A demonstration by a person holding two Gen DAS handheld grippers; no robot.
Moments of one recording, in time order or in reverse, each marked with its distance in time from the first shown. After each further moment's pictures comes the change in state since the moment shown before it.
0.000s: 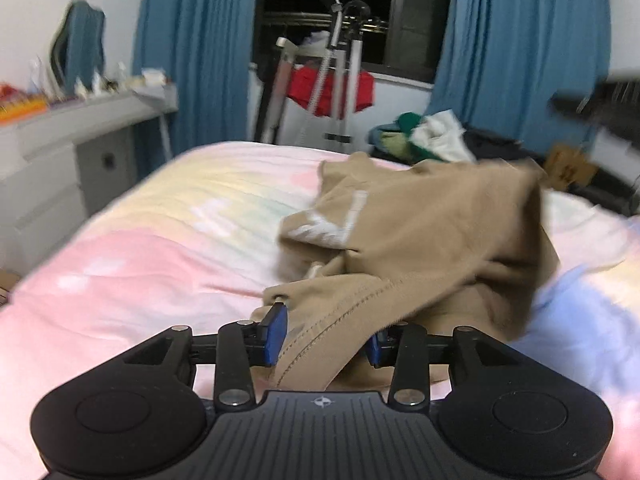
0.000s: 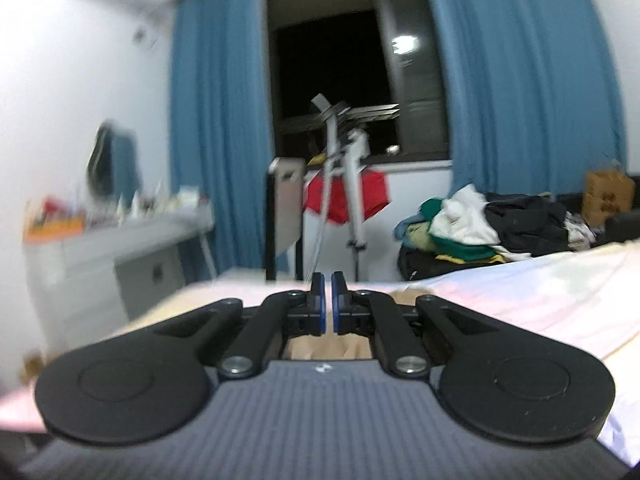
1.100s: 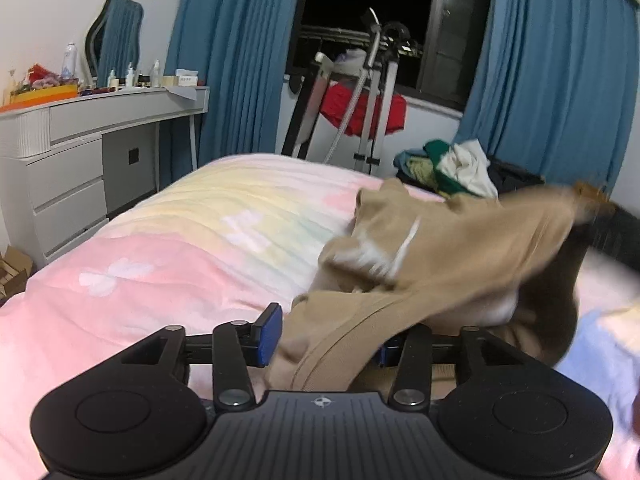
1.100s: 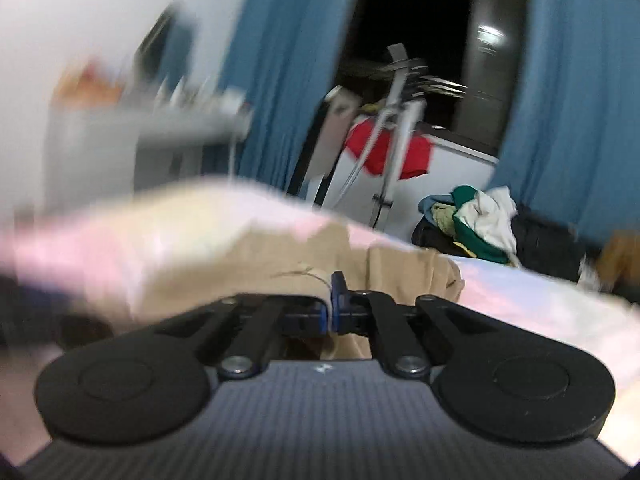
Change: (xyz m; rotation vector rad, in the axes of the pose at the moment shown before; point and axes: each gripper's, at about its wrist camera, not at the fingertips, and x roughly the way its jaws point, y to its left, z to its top) left arm -0.003 0.023 0.007 -0.112 -0.029 -0.018; right arm 0.019 0.042 -0.038 -0.295 0.142 0.077
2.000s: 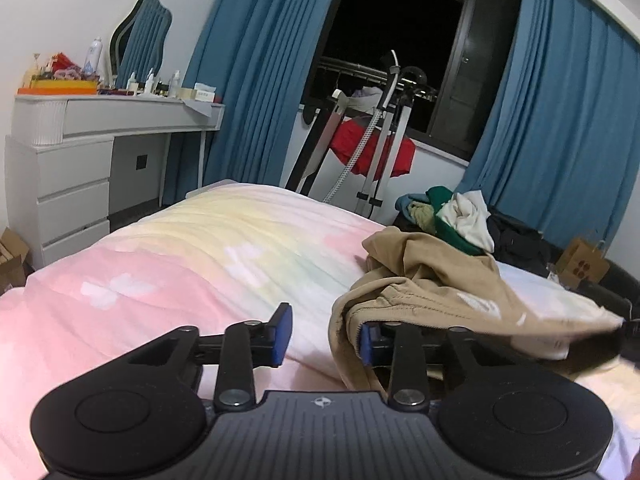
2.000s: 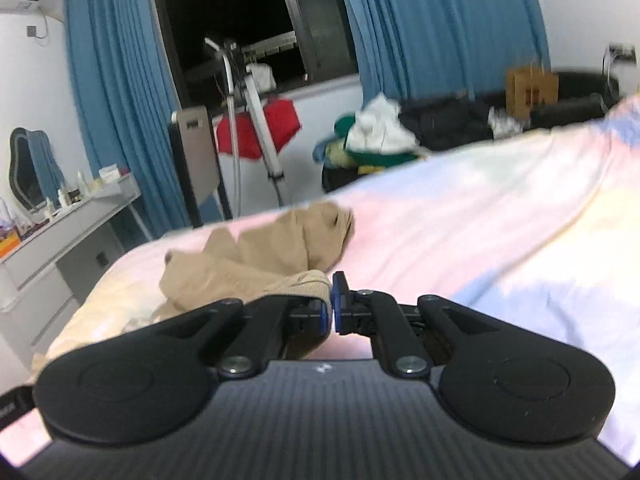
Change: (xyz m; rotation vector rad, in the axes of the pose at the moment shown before) left arm -0.016 0.018 0.025 -0.145 -0.119 -0.008; right arm -0.012 -0.105 -0.039 0.503 0.147 -0.217
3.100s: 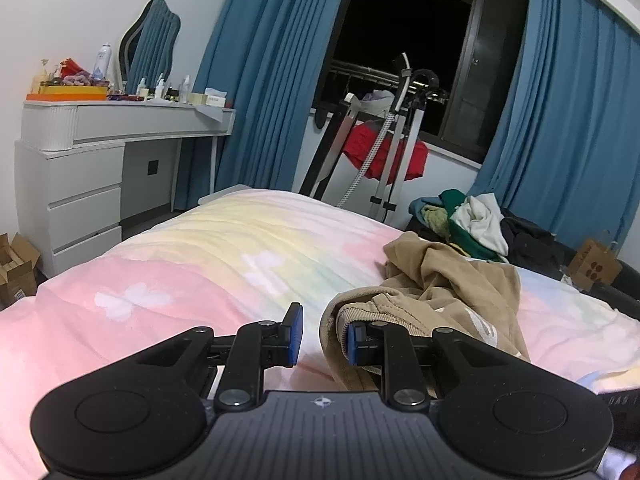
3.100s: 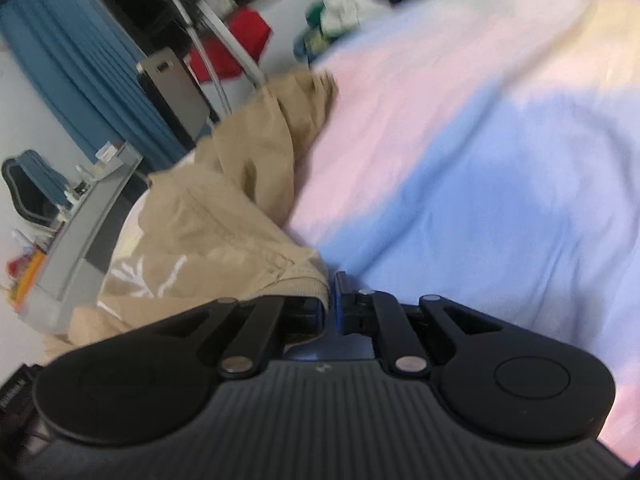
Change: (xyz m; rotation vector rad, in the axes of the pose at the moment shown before) left arm 0.007 0.001 0.004 0.029 -0.023 0.032; right arm 0.021 -0.017 -0.046 0.185 0.203 0.042
